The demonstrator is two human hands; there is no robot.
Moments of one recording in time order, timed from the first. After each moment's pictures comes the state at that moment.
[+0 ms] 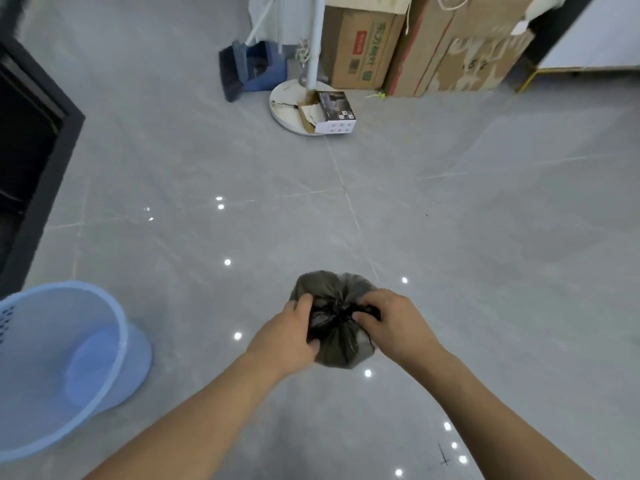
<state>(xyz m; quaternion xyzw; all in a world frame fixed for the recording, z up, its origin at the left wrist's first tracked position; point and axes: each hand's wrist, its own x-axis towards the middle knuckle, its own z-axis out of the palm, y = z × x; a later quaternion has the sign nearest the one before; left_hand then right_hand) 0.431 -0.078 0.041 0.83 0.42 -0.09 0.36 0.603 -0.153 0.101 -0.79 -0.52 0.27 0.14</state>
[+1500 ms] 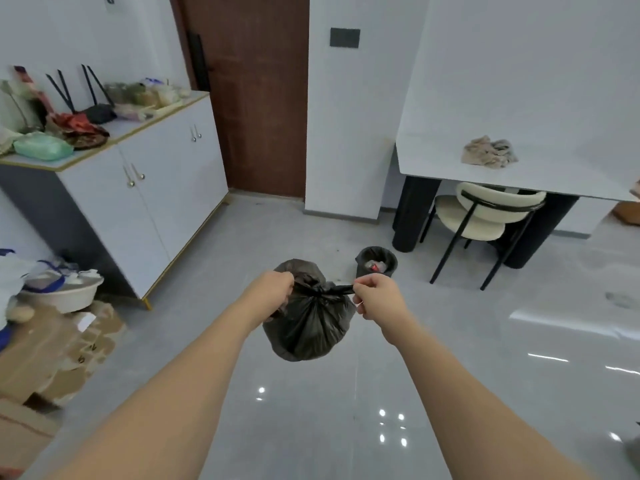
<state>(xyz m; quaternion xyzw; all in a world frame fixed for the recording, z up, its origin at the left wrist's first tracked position) 1.340 -0.274 0.811 0.86 0.12 -0.14 0.47 1.316 -0.474 0.807 -0.79 0.16 0.06 0.58</state>
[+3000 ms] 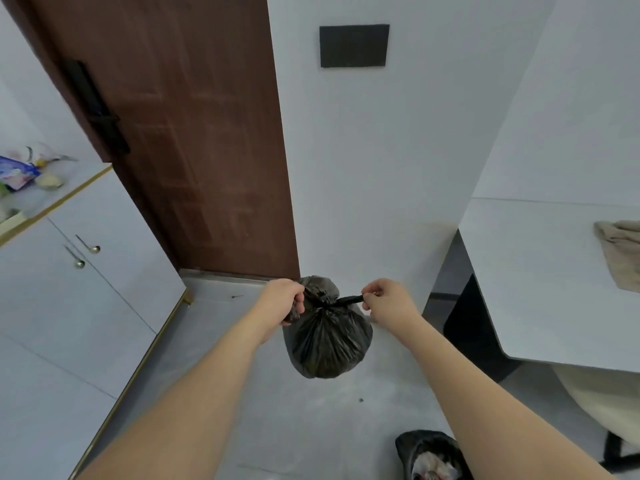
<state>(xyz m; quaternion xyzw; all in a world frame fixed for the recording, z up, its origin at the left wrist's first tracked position) 2.445 -0.352 0.764 0.79 0.14 -0.17 0.58 2.426 -0.560 0.753 -0.85 0.13 0.08 0.51</state>
